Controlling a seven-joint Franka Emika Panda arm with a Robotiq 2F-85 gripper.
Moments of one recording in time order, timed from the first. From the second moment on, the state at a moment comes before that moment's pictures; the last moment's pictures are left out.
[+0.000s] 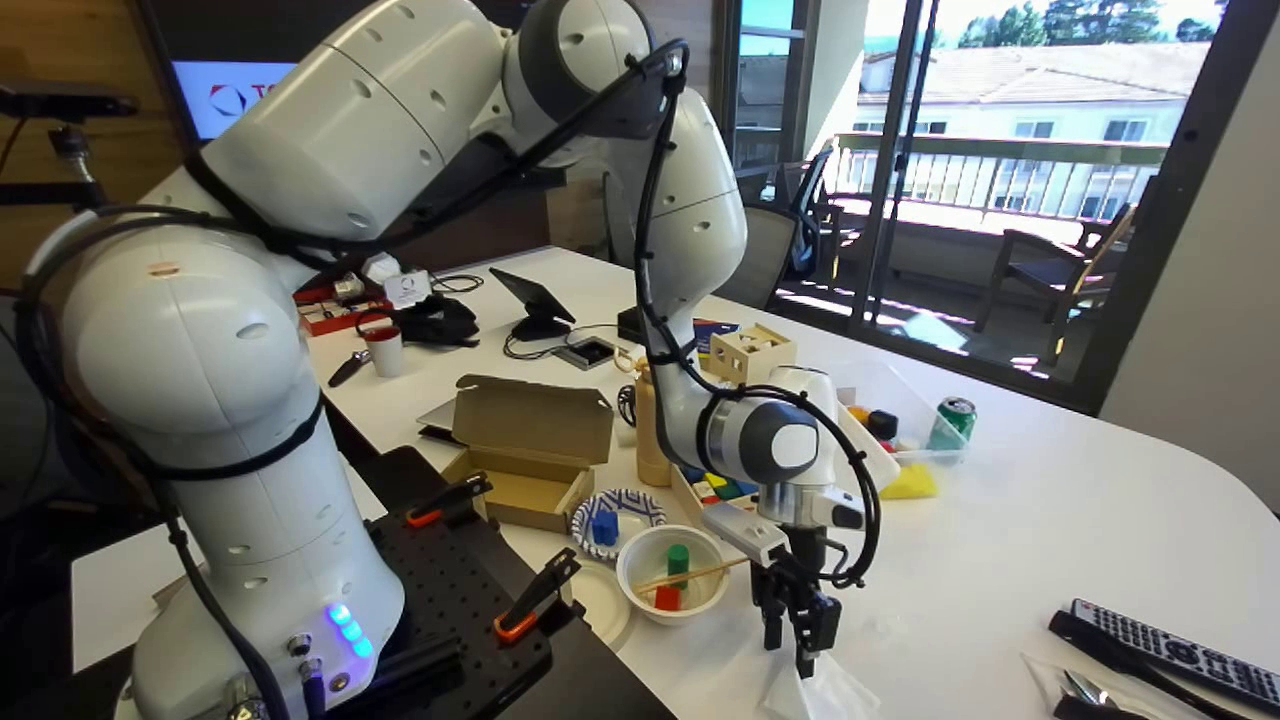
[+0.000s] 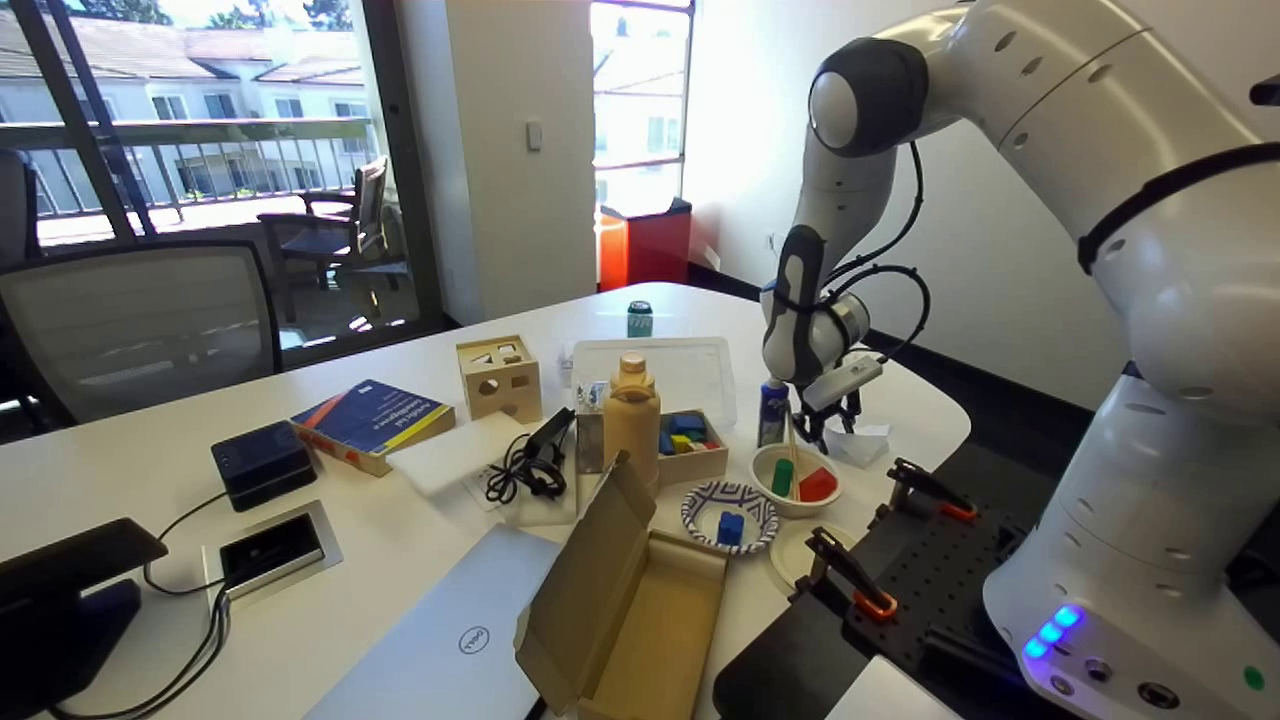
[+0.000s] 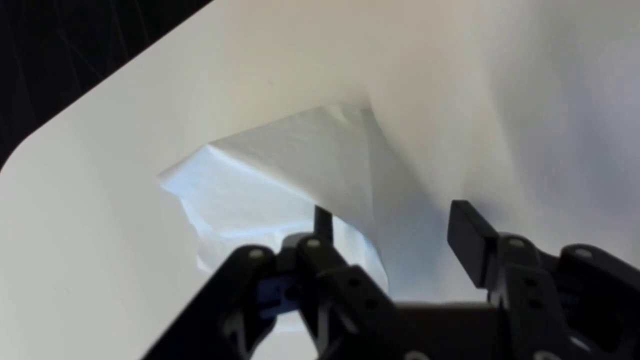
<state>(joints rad) -0.09 0.93 -0.39 -2.07 -0.20 2.71 0.23</state>
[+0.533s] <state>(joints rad) -0.25 0.77 -0.29 -2.15 -0.07 2.69 0.07</state>
